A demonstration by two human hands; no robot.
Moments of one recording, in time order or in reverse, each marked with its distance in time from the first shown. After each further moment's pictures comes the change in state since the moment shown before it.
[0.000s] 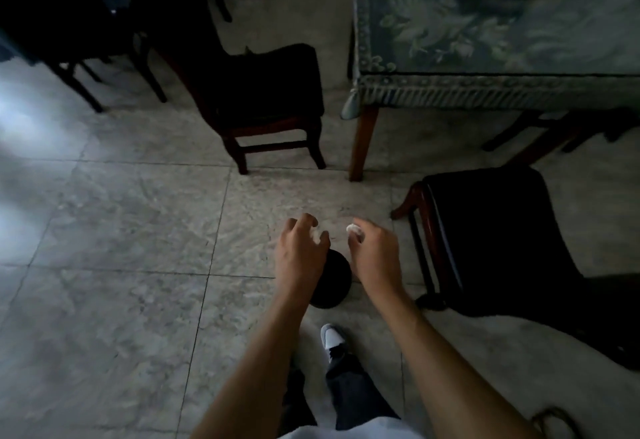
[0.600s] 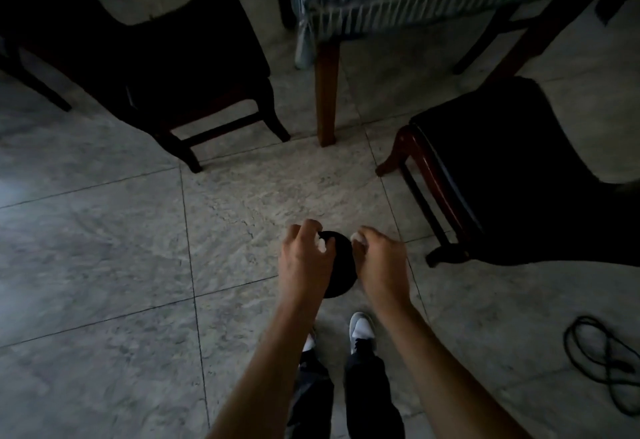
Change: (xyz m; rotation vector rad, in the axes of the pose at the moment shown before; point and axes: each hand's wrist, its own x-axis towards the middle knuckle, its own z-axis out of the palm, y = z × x) left_hand 0.060 -0.092 0.095 0.012 -0.260 0.114; right_hand 0.002 0.083 0.123 -0.102 0.057 0.304
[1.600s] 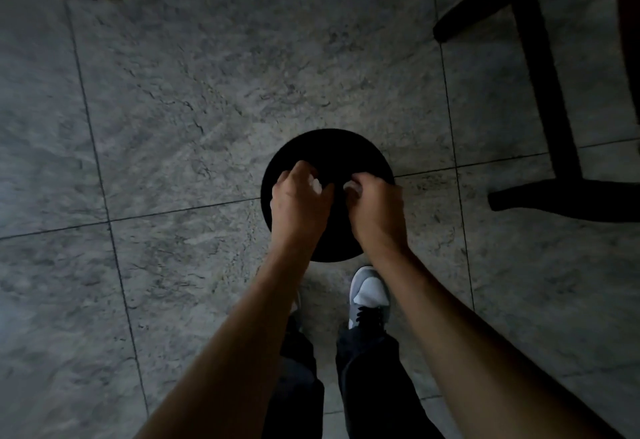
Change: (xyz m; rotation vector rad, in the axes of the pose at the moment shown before) left_hand 0.105 -0.279 0.295 0.021 -0.110 -0.244; right_hand 0.083 0.235 0.321 -0.040 -0.301 0.133
